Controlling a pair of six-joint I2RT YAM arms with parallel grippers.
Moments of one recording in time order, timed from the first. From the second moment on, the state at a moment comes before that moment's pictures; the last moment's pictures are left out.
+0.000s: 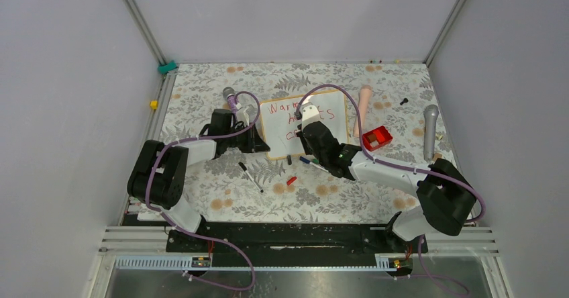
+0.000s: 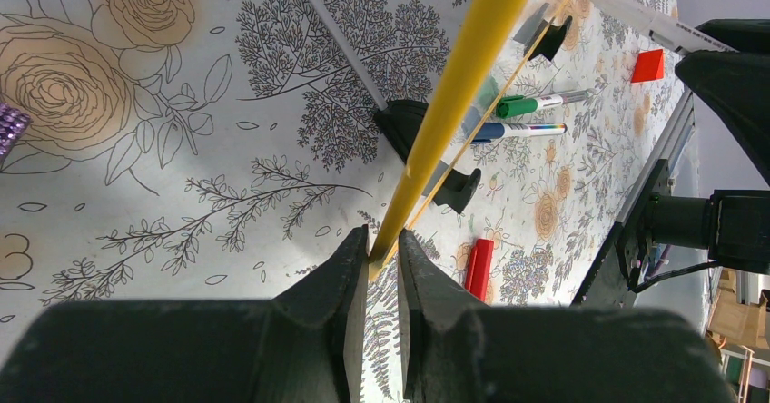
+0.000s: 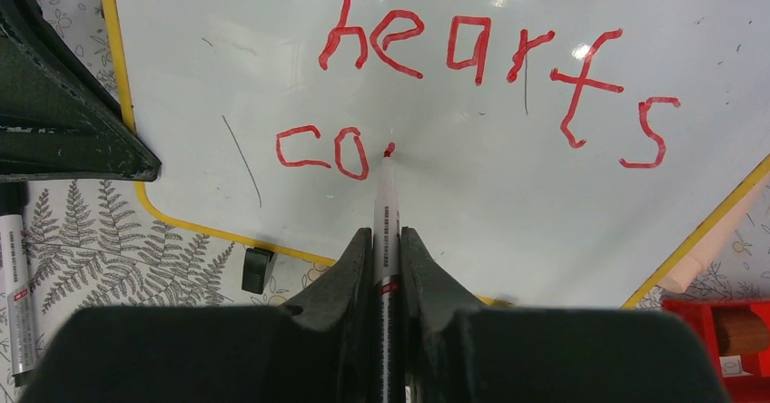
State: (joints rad) left arm -0.24 1.63 0.72 0.17 0.73 -0.33; right arm 0.88 1.47 0.86 0.06 0.45 0.13
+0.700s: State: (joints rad) left arm -0.24 1.63 0.72 0.17 0.73 -0.34; right arm 0.88 1.47 0.86 0.01 0.42 0.15
